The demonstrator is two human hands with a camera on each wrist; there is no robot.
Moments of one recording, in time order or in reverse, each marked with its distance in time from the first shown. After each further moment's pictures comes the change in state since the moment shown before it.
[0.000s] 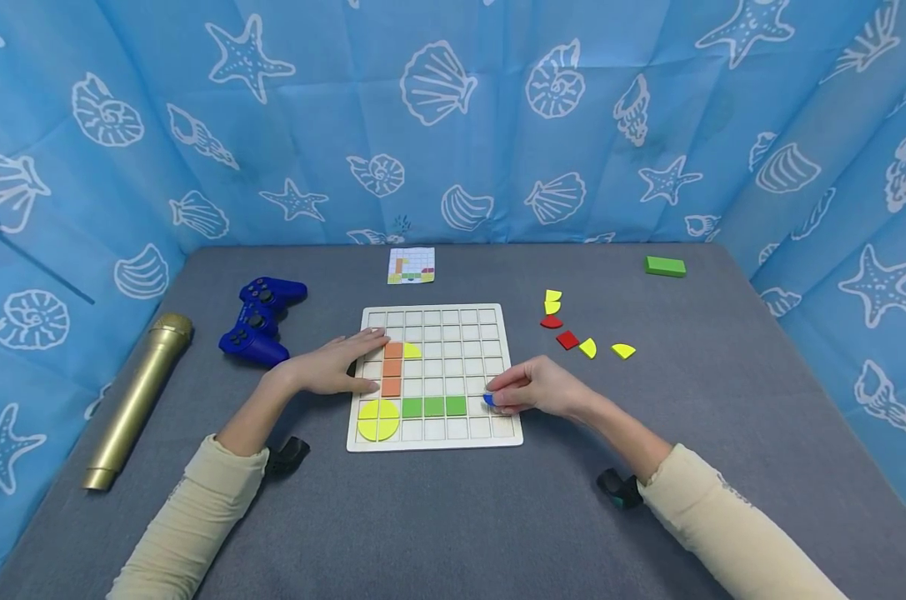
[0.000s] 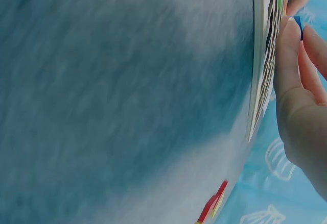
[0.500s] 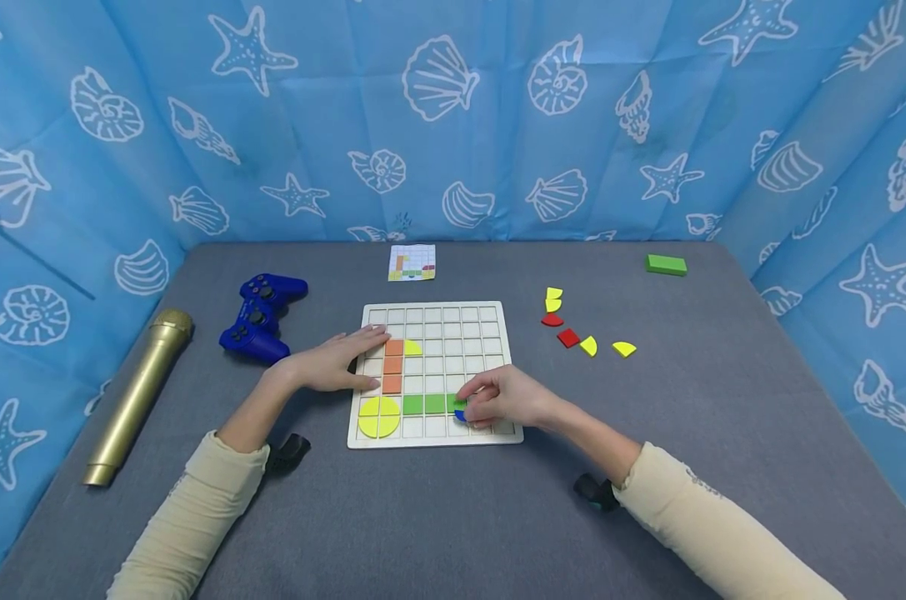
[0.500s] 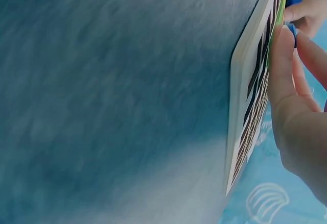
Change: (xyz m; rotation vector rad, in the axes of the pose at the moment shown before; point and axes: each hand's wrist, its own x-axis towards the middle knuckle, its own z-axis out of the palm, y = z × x) left_hand -0.001 0.001 -0.001 -0.008 -0.010 0.005; right_hand 0.011 -0.014 0.037 -0.040 -0.044 -0.035
